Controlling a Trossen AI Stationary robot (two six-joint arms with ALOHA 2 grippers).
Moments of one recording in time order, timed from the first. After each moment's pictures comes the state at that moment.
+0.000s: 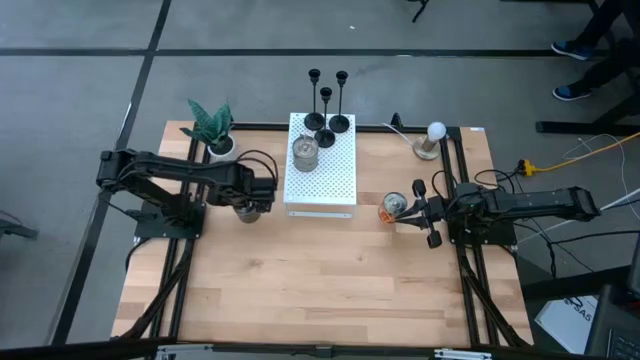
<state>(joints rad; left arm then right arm) 0.09 1.38 0.93 -1.14 -0.14 -1.40 0.05 0.33 0.10 0.08 -0.16 -0.06</state>
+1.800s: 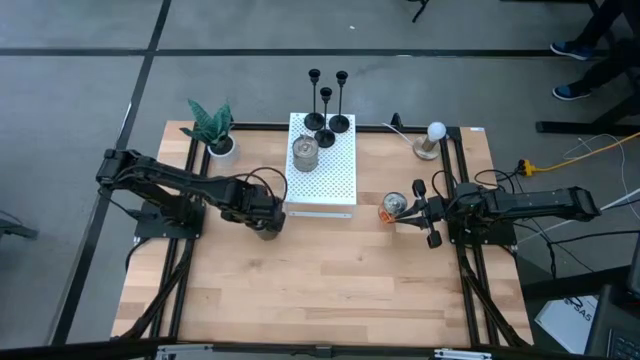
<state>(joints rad) -0.10 1.38 0.93 -0.89 -0.08 -1.44 0.05 0.33 0.10 0.08 -0.16 -0.06</state>
